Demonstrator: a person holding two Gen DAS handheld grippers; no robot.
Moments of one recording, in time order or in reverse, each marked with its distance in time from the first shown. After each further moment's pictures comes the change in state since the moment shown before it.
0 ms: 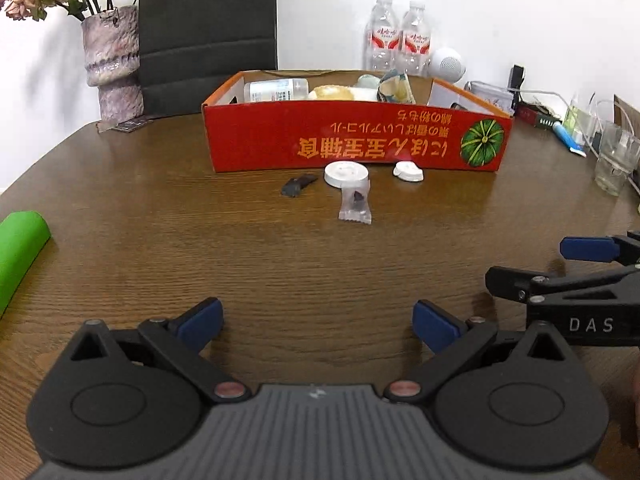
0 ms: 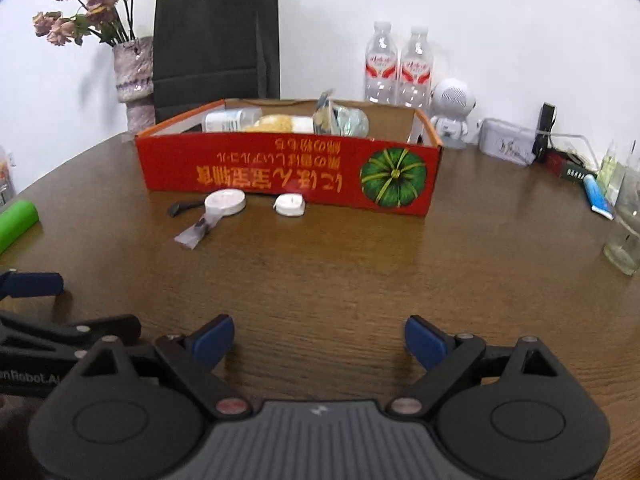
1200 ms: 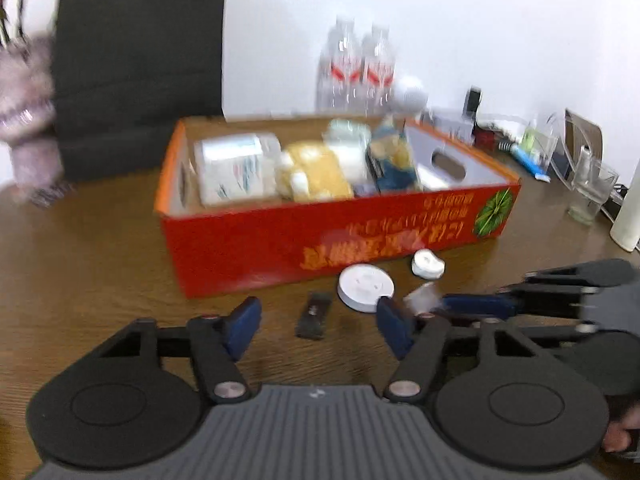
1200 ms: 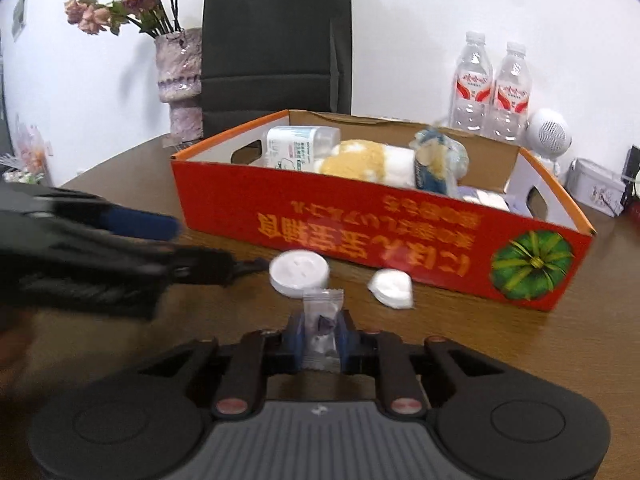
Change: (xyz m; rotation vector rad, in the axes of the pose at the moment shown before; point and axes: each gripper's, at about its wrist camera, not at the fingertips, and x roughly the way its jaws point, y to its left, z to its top) left arm 0.077 0.051 0.085 0.103 -0.033 -0.243; right arm 0.070 0.046 0.058 -0.086 -0.028 0.143
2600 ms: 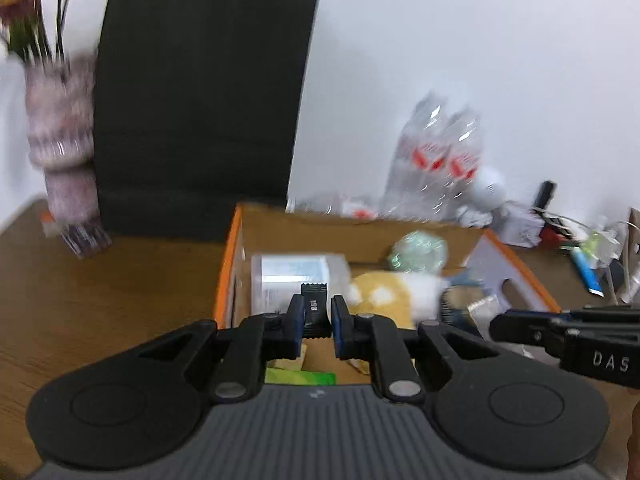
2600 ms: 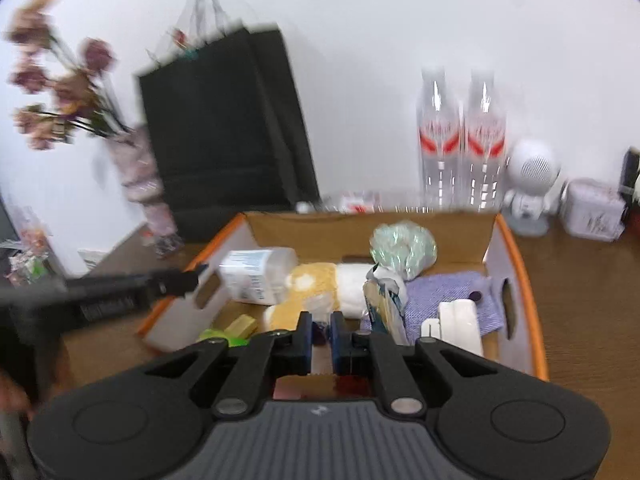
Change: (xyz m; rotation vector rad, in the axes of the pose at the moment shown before) left arm 0.033 0.047 0.103 -0.212 -0.083 0.110; right arm 0.019 -0.070 0.133 0.178 -0.006 0.043
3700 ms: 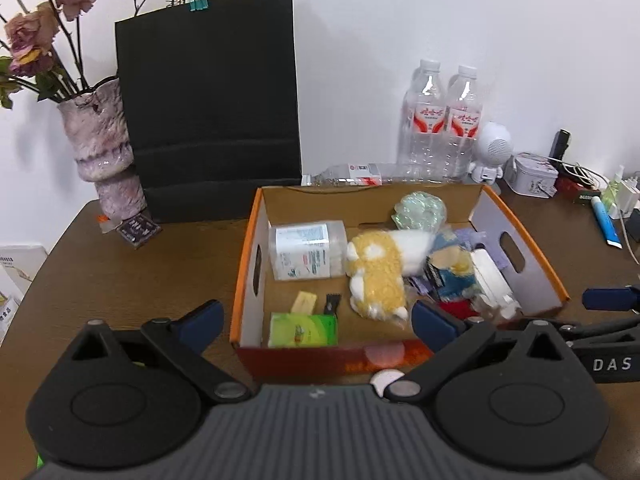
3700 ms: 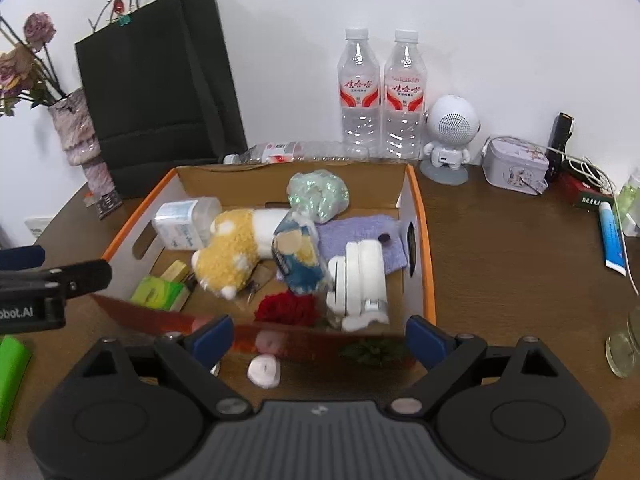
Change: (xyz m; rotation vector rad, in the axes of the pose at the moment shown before) left arm -0.082 -0.061 0.006 0.112 0.115 0.181; right arm -0.055 -0.021 -0.015 0.034 0.148 -0.180
